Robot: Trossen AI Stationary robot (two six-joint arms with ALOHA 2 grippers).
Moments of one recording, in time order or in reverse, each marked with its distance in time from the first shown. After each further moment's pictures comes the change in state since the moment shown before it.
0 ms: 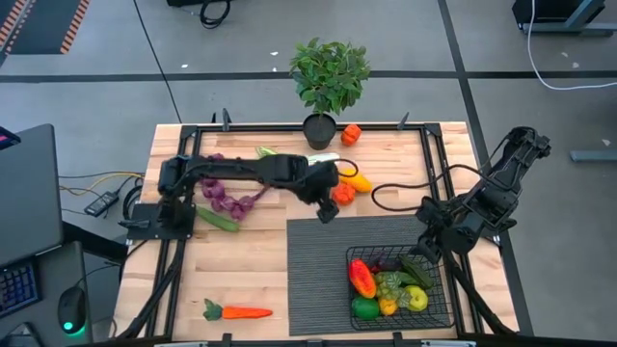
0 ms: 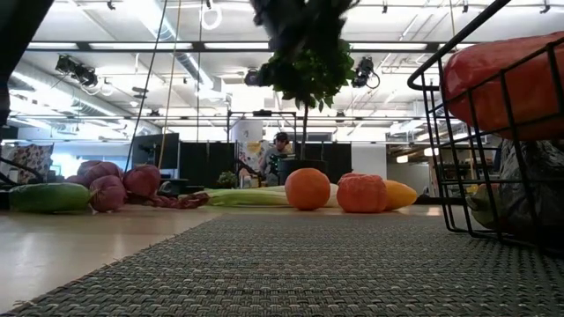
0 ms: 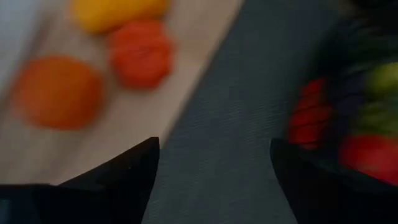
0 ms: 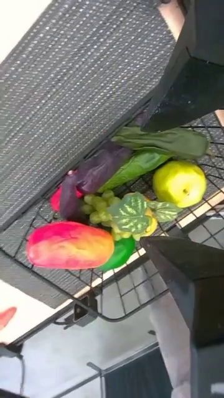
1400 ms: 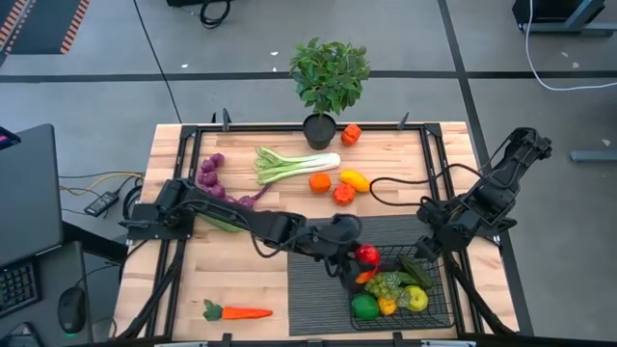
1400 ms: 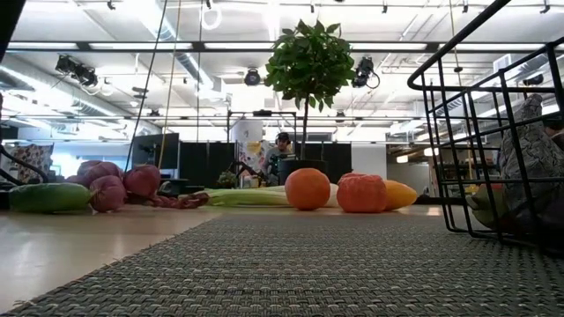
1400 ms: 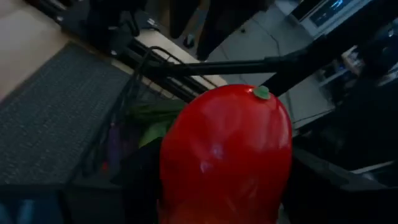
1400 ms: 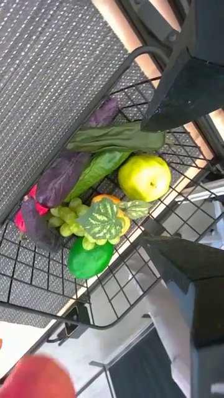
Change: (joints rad) left arm -0.343 0.045 0.000 0.675 -0.142 -0.191; right arm -0.039 0.003 0.000 -0.023 -0.169 0.167
